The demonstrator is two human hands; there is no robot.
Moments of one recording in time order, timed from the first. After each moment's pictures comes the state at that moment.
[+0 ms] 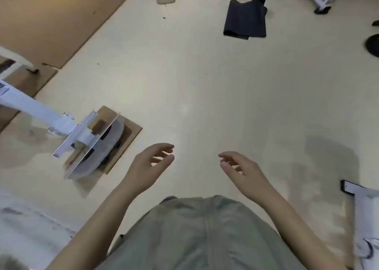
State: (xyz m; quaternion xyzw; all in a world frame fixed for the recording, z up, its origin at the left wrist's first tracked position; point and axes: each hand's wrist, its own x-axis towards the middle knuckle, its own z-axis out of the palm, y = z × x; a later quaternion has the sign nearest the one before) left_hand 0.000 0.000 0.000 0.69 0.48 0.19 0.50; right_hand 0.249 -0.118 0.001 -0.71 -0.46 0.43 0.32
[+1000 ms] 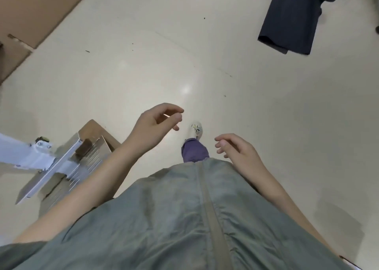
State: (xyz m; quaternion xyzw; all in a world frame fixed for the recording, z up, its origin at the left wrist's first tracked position) left_hand 0.137 0.663 -0.013 0.58 0.53 0.21 0.59; right_hand 0.362 0.551 -0.037 -0.70 -0.39 0.52 0.30
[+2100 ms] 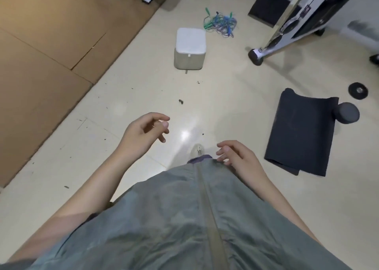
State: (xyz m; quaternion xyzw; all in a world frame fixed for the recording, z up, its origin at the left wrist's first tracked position) left_hand 0.395 1.704 -0.001 0.54 0.57 0.23 0.58; right_hand 0.643 1.592 -0.017 -0.70 -0.33 0.54 0.33
